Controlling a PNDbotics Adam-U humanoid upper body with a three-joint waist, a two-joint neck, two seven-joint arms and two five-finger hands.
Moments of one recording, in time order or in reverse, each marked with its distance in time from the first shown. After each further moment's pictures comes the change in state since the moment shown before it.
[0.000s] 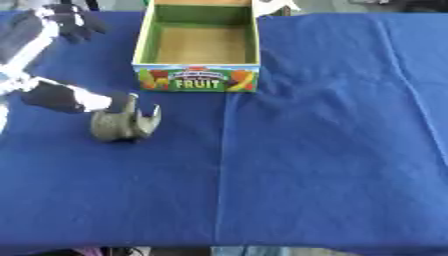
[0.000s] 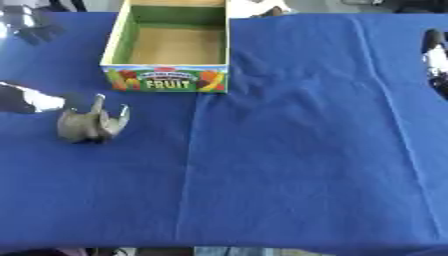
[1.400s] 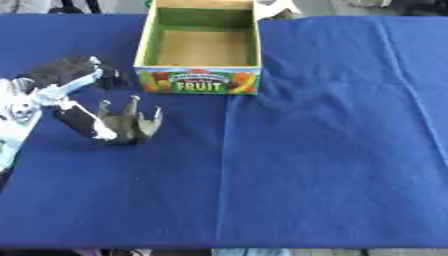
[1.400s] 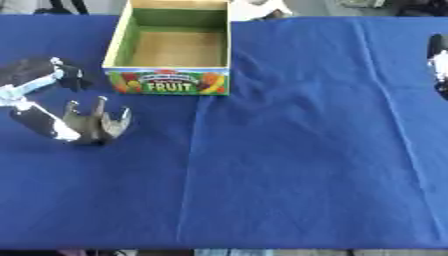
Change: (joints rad) left arm -0.066 0.004 -0.105 0.297 -0.099 -0.069 -0.142; right arm 0.001 0.000 0.000 0.000 0.000 -0.002 0.007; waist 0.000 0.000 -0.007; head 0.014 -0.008
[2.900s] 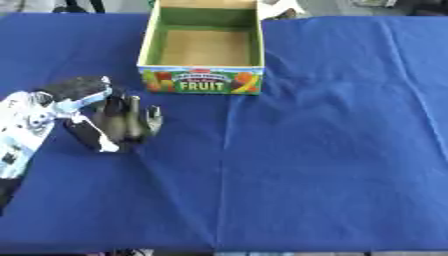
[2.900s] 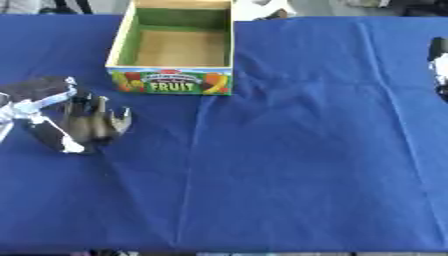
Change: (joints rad) left arm 0.001 -0.013 -0.035 0.061 -0.040 0.009 0.019; right arm 0.004 0.007 0.000 0.000 0.000 0.000 0.001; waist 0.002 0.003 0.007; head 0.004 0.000
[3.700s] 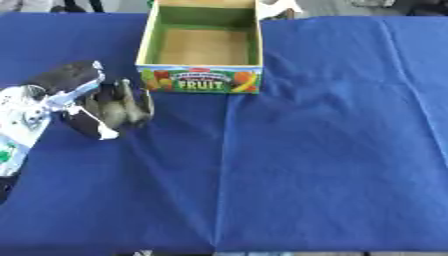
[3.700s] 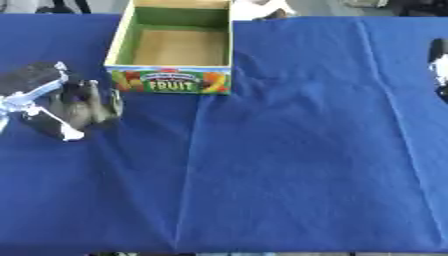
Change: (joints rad) left arm -0.021 0.048 0.014 -0.057 -0.013 0.016 0.058; right arm 0.004 0.000 0.000 0.005 0.000 0.001 -0.001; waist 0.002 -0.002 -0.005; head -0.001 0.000
